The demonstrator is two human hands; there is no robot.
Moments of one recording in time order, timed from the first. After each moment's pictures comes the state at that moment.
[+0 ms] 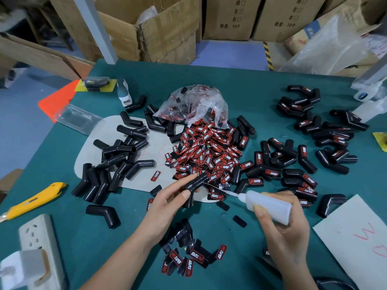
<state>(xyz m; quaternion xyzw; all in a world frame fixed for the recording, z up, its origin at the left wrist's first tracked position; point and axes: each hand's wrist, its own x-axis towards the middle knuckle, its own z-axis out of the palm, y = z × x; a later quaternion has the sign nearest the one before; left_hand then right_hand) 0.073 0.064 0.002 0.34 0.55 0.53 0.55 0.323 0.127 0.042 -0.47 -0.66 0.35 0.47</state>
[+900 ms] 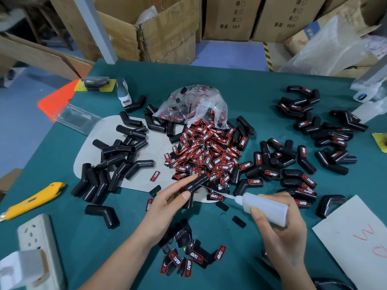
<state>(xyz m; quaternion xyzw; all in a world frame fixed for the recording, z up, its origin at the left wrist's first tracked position) 0.073 0.063 0.002 0.34 0.56 0.52 0.55 0.323 0.126 0.039 -0.46 -0.67 0.35 0.47</state>
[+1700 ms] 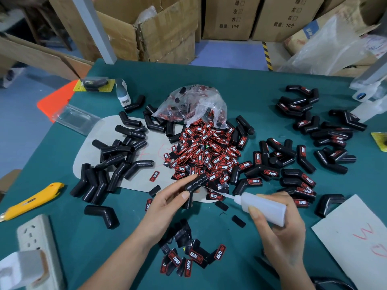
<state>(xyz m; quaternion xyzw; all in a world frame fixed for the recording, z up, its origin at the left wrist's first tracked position) 0.075 0.064 0.003 0.33 0.55 0.53 0.56 0.323 0.125 0.041 -0.46 -0.67 0.34 0.47</state>
